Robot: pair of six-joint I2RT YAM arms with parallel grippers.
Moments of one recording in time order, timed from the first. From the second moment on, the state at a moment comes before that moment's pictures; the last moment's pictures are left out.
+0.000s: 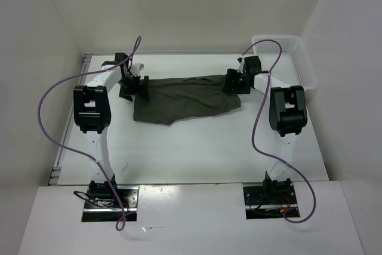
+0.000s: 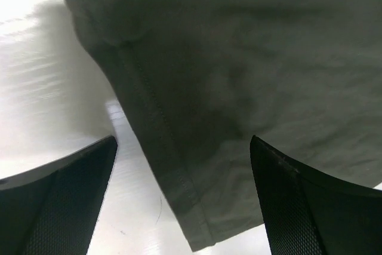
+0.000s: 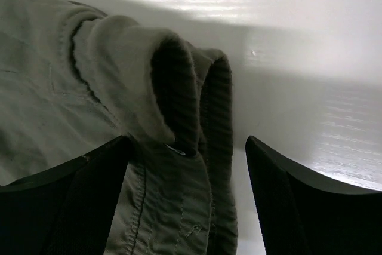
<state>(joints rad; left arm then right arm) 0.01 2.20 1.77 -0.83 0.29 0.07 0.09 2.09 1.47 -0.29 -0.28 0.20</state>
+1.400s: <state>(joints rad) -0.16 2.36 1.94 -0.85 0.53 0.07 0.21 1.82 1.56 -0.63 -0.14 0.18</state>
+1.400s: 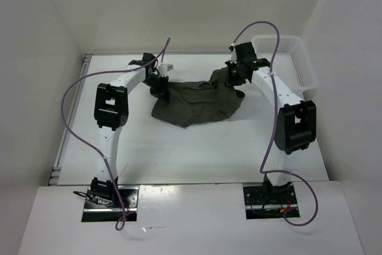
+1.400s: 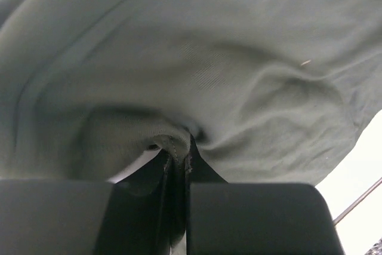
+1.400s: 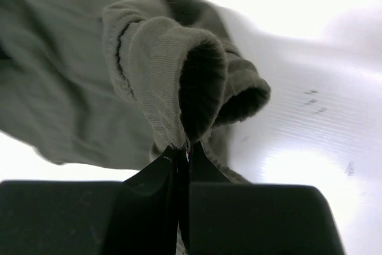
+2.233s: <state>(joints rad) -0.23 2.36 1.87 -0.75 0.68 0.05 0.63 2.05 1.84 -0.72 0.04 0.38</state>
